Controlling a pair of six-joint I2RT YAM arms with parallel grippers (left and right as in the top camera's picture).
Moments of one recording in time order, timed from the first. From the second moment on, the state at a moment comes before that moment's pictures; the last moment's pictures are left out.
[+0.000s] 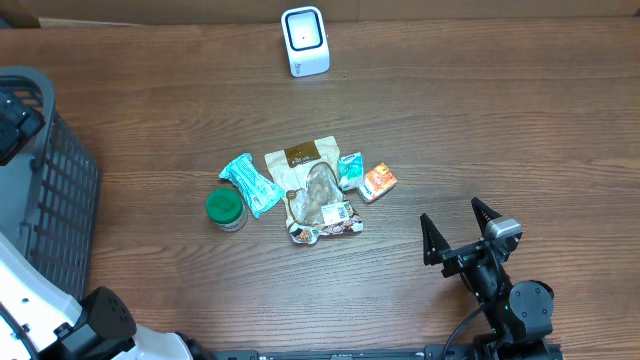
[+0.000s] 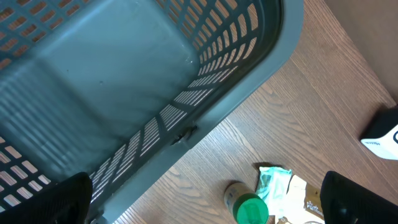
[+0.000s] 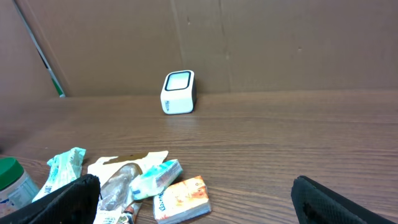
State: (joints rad) left arm 0.62 1.72 2.30 -1.69 0.09 -0.31; right arm 0.15 0.01 0.03 -0.07 -0.20 0.16
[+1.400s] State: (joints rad) left arm 0.62 1.72 2.30 -1.69 0.09 -0.31; right arm 0.15 0.01 0.03 -0.08 -0.26 0.23
